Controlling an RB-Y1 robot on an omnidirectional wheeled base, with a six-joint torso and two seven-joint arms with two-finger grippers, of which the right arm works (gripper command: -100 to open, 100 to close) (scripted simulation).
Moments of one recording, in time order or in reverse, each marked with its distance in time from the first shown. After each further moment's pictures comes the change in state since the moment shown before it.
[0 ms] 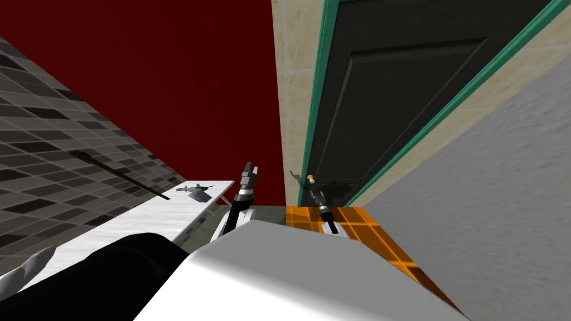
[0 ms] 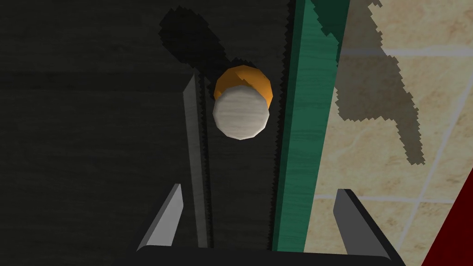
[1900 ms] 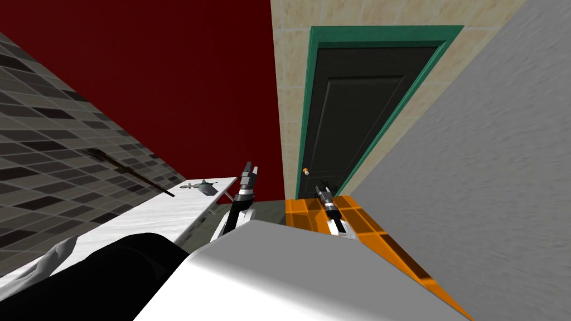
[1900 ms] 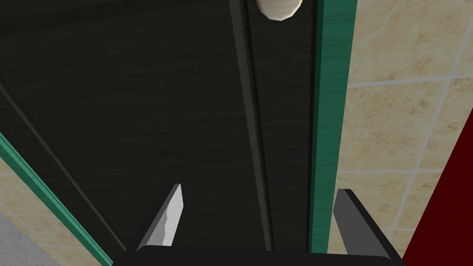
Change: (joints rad) arm 0.111 -0.041 0.067 -0.311 -0.072 0.055 -0.245
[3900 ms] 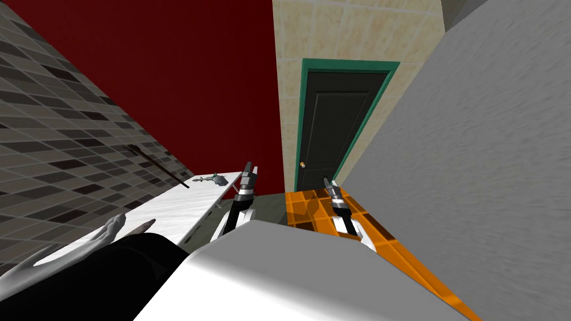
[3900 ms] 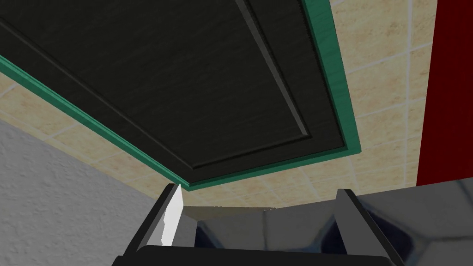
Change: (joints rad) arm 0.168 -0.044 0.103 -0.466 -0.198 0.091 -0.348
